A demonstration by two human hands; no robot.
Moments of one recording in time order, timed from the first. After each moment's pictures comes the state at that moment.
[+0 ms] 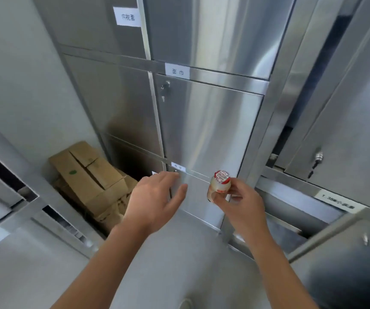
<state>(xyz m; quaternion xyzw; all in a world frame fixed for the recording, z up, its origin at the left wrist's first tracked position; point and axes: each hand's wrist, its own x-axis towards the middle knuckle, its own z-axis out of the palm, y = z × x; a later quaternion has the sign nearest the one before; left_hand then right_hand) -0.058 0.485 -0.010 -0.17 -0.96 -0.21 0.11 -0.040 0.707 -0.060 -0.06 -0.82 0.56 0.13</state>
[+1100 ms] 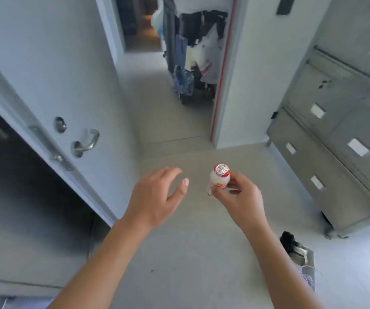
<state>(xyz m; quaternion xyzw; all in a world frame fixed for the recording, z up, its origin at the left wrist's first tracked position) 0.256 0.777 -0.029 -0.94 -0.22 -0.17 -0.20 0.403 0.612 -0.069 -0.80 -0.26 0.13 0.52</state>
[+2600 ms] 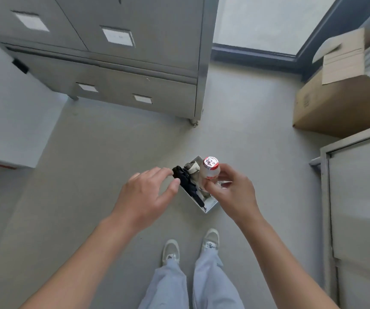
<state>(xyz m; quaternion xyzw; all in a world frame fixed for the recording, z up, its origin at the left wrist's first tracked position) 0.778 0.466 -0.285 -0.92 0.29 0.16 -0.20 0.684 0.267 -0.313 -0.79 0.30 -0.01 0.54</state>
